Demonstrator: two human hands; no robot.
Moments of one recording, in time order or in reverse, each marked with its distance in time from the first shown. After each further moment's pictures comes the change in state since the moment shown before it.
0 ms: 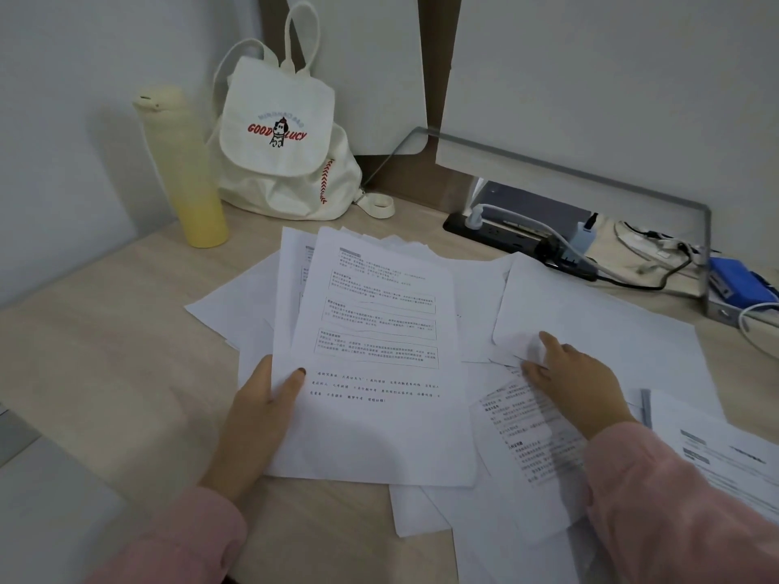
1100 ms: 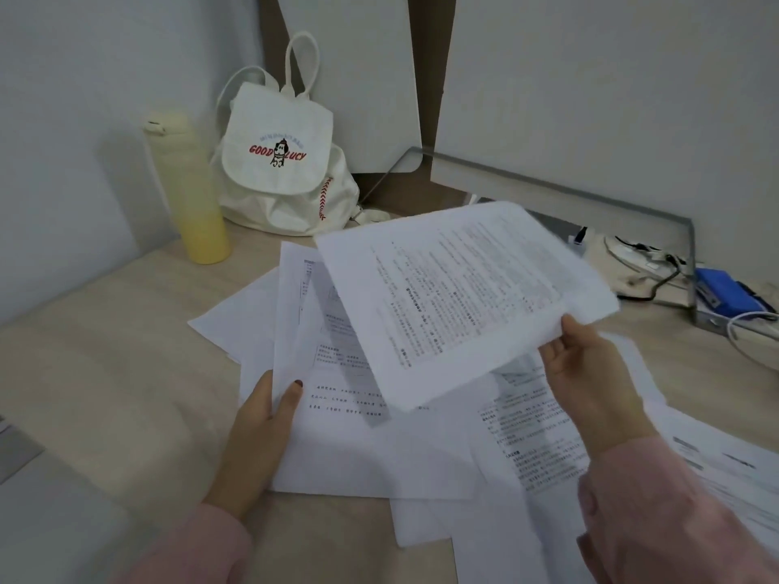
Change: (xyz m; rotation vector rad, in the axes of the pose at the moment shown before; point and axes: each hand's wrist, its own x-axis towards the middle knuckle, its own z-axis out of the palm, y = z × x) left_hand -0.007 0.000 0.000 -0.102 -0.007 0.022; right_hand -0.019 -0.039 -0.070 2.404 0.084 0.376
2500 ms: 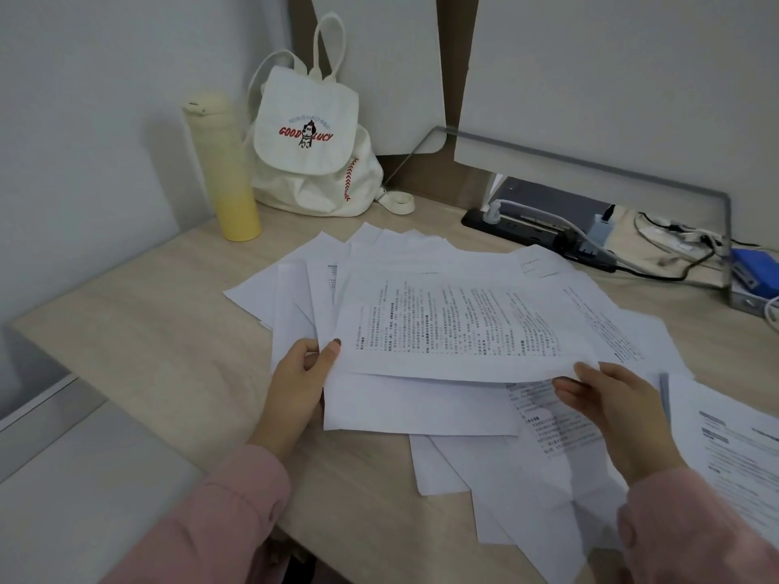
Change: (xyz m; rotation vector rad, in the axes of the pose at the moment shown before) left_hand 0.000 0.003 0.003 -0.063 0.007 -0.133; right_hand -0.038 0.013 -0.060 -0.656 0.205 0.007
